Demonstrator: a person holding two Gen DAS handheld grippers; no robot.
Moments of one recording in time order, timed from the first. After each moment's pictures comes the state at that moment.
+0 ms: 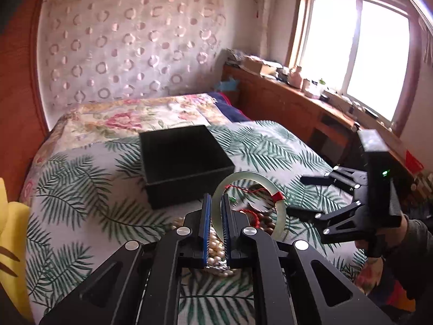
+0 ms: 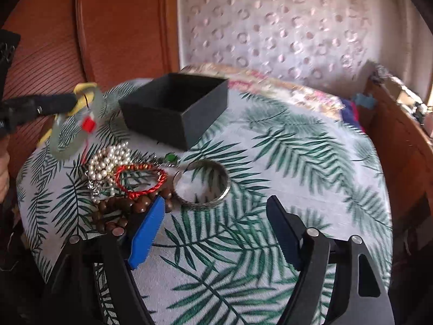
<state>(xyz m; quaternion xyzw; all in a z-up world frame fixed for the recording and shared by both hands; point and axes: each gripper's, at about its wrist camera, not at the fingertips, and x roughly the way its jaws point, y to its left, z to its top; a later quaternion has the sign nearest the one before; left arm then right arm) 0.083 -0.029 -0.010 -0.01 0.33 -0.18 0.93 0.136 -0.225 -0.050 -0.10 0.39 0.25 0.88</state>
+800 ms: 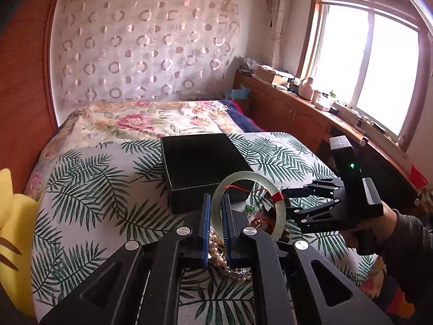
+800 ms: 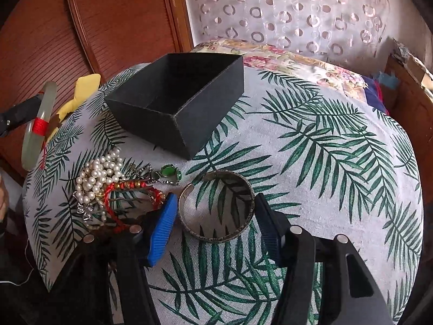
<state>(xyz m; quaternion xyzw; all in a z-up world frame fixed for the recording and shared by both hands) 0.084 -0.009 -0.007 -0.03 0.32 -0.16 0.93 0.187 -0.200 -0.066 -0.08 0.45 0.28 0.84</state>
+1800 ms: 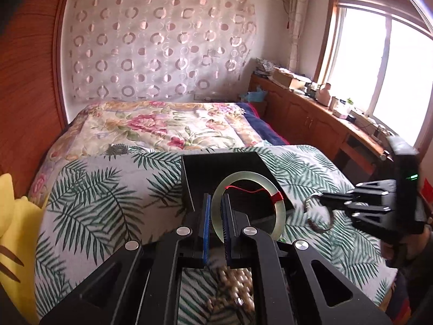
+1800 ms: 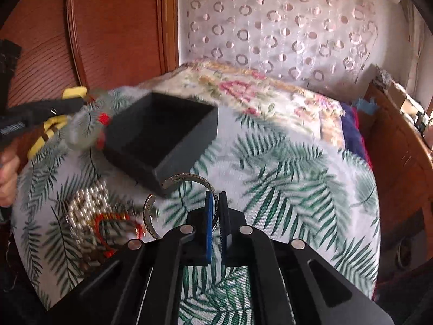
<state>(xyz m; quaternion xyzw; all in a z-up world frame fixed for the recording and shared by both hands) 0.157 0.003 -0.014 -0.04 0.32 -0.12 0.94 0.194 -0.202 -0.010 -0.12 0.38 0.24 0.88</state>
